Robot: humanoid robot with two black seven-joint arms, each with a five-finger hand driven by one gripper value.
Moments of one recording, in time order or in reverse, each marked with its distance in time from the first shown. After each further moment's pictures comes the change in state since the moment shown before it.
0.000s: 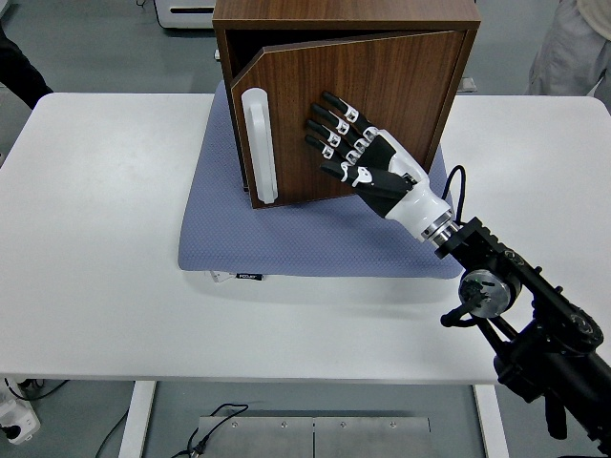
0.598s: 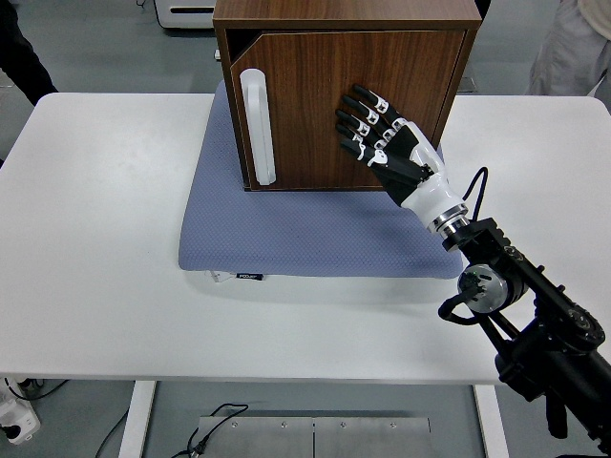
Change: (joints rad) left arm 0.000 0.000 0.000 0.000 0.000 0.000 0.000; right arm -0.004 0.000 0.004 -0.007 0.001 -0.185 0.028
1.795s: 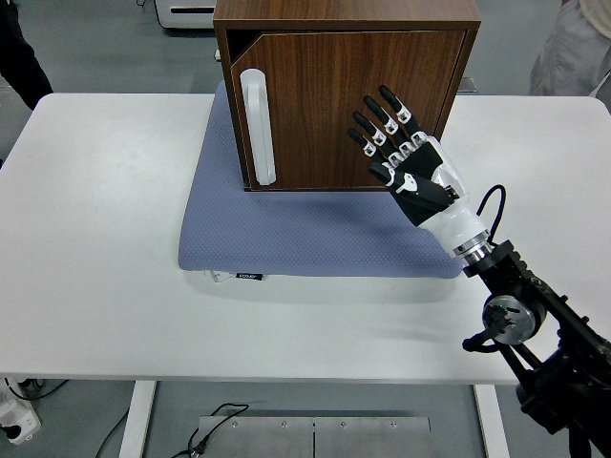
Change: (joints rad) left arm 0.000 0.000 0.000 0.000 0.000 0.000 0.000; right arm -0.149 -0.074 0.043 0.119 0.001 0.216 0.100
